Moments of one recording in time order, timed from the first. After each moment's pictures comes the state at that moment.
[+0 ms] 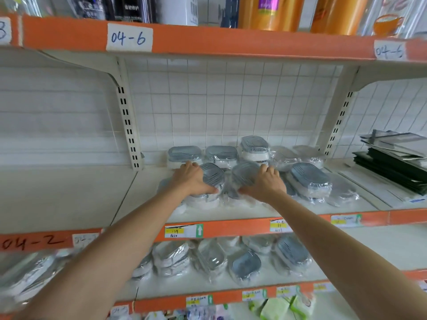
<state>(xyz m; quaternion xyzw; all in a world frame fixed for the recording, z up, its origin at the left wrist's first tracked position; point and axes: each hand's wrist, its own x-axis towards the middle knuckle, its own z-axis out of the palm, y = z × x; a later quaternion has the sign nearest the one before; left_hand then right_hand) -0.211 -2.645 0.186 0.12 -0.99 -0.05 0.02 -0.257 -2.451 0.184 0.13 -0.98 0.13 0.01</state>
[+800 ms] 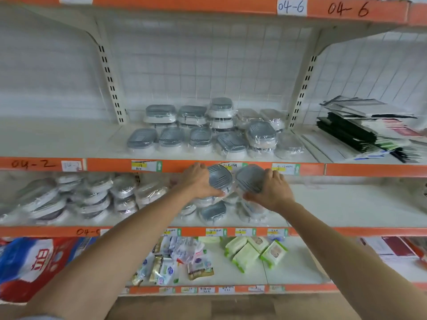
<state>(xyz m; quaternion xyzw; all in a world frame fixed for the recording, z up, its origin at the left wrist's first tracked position) -0.114 -2.438 0.129 0.13 -0.99 -0.05 -0.02 -0.169 -2.238 0.121 0.18 -0.97 0.14 -0.01</state>
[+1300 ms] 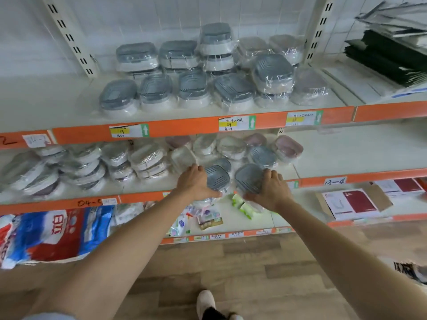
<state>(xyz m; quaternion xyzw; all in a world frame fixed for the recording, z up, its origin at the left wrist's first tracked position) -0.119 -2.451 0.009 0.12 -0.98 -0.07 -0.15 -0.164 -2.246 0.002 0.14 -0.97 0.13 -0.15</state>
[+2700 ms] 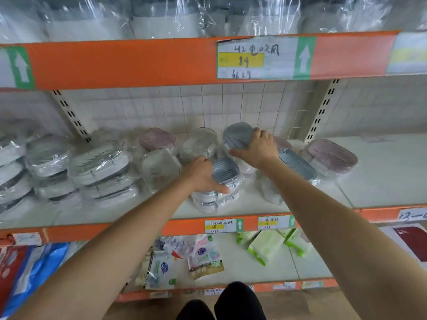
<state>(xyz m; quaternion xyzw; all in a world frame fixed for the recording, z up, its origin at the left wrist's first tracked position) -0.311 -2.508 -0.188 0.07 -0.99 -0.10 -0.08 -0.397 -2.360 -0.160 0.16 -0.97 0.19 0.01</state>
